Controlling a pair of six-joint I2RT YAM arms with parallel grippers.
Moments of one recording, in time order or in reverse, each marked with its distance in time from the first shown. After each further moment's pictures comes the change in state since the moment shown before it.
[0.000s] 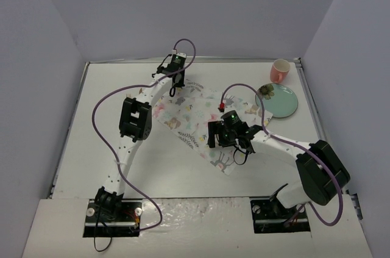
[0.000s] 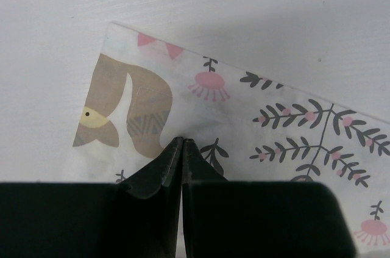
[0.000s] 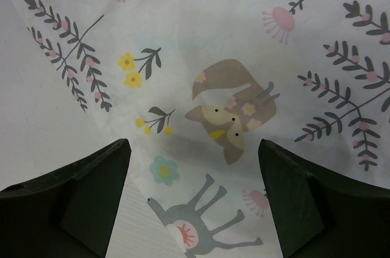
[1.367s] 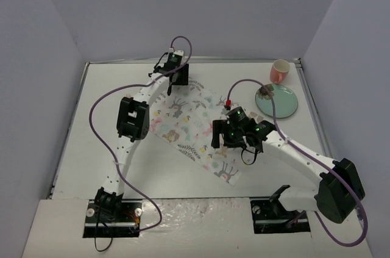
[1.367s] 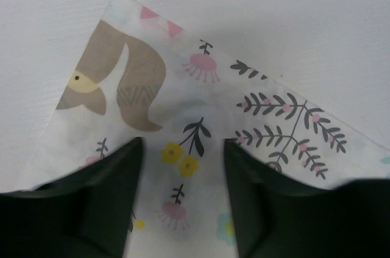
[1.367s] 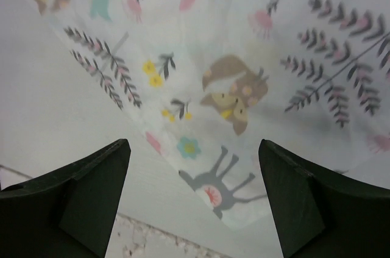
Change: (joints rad) left arm 0.021 -0.001 0.000 0.079 0.122 -0.056; right arm 0.017 -0.165 0.091 -0.373 -0.054 0.096
